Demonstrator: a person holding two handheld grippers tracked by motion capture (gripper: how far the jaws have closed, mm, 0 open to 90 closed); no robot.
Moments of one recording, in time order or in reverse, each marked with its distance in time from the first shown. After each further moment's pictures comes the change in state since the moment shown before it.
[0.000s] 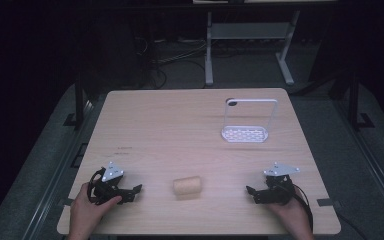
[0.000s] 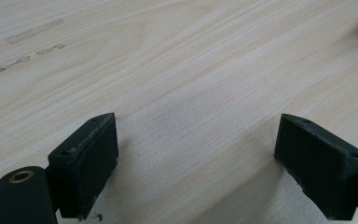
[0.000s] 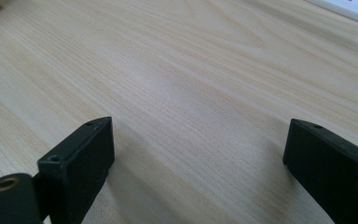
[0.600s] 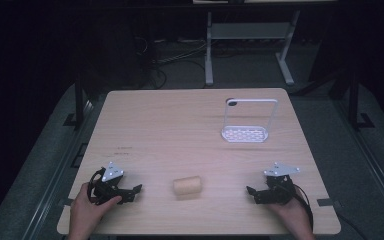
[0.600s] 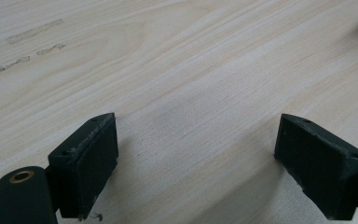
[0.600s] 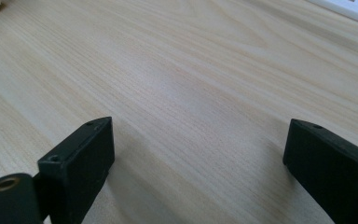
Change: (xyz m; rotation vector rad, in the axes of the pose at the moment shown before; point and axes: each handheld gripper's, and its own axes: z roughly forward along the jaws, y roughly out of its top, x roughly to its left) left arm 0.000 0.000 0.000 0.000 0.000 0.000; right arm -0.001 0.000 0.000 -0.002 0.011 -0.007
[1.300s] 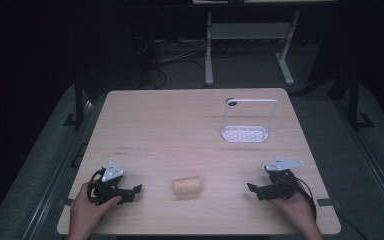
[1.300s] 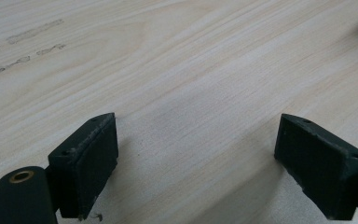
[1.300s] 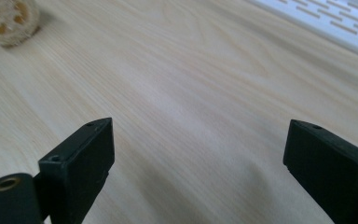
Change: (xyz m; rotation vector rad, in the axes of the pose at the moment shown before) left arm 0.000 0.000 0.000 0.000 0.000 0.000; right arm -0.008 0.017 -0.010 -0.015 0.074 -0.036
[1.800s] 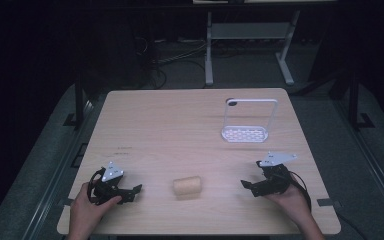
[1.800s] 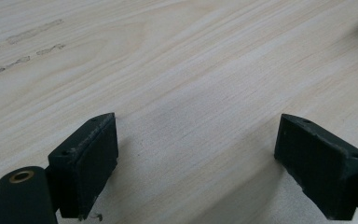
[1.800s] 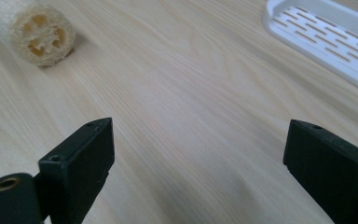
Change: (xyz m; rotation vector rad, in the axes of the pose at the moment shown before) left arm 0.000 0.000 0.000 0.000 -0.001 0.000; right arm 0.005 0.022 0.006 -0.018 0.073 -0.084
